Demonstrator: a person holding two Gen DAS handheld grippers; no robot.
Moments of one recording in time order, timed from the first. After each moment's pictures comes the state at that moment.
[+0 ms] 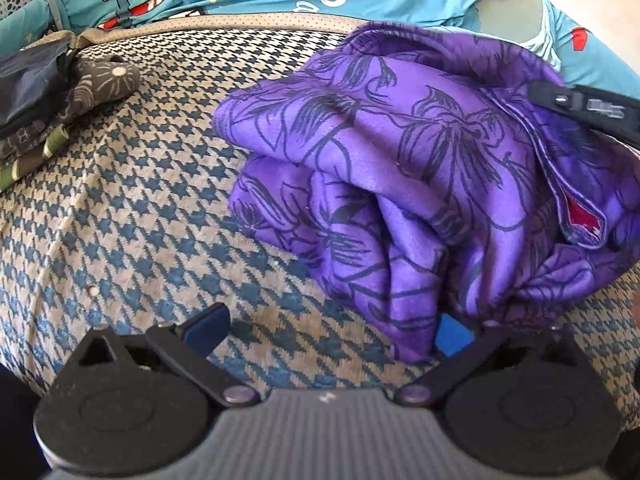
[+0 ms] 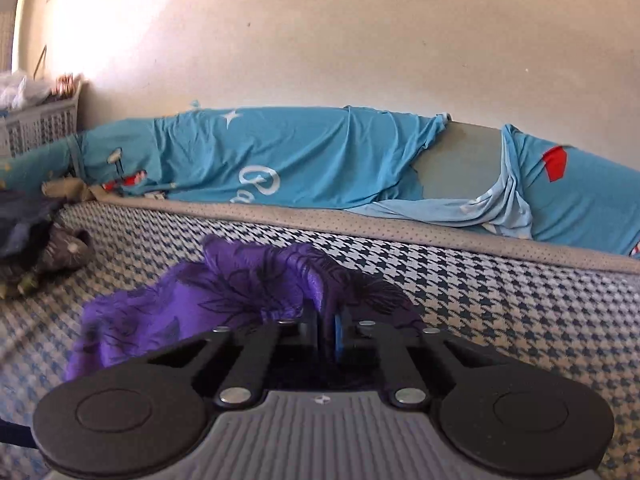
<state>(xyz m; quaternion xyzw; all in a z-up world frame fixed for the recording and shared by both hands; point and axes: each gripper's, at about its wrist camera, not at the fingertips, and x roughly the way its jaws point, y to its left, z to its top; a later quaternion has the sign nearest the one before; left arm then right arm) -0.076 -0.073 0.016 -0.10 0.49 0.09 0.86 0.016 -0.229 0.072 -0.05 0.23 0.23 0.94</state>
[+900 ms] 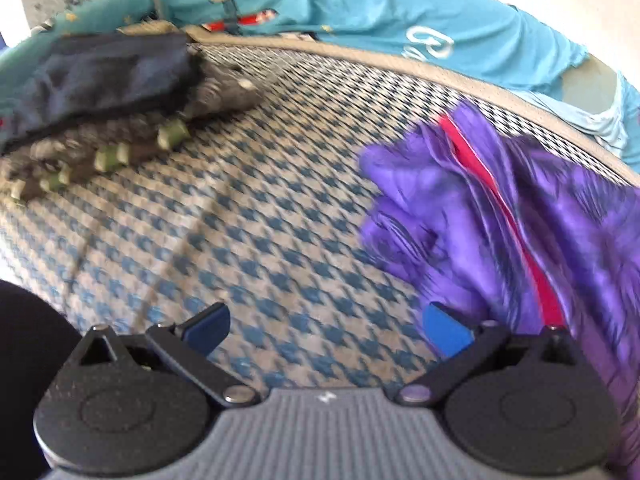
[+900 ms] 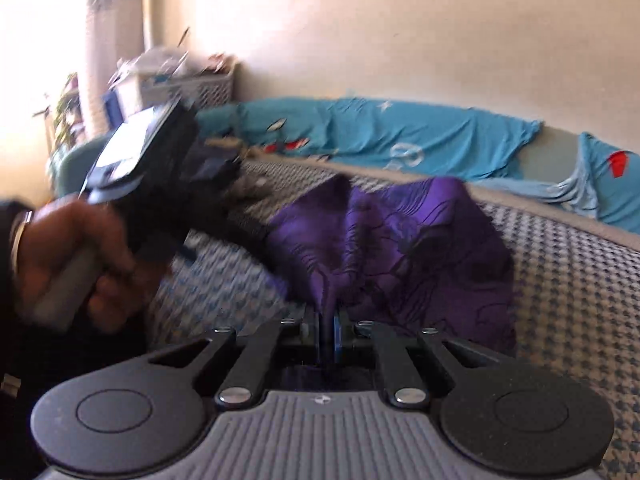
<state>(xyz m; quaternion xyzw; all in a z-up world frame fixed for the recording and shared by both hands) -0.111 -0.017 0.051 -0.13 0.44 0.22 0.86 -0.171 -0.265 0.063 -0.11 0.24 0.40 0.88</state>
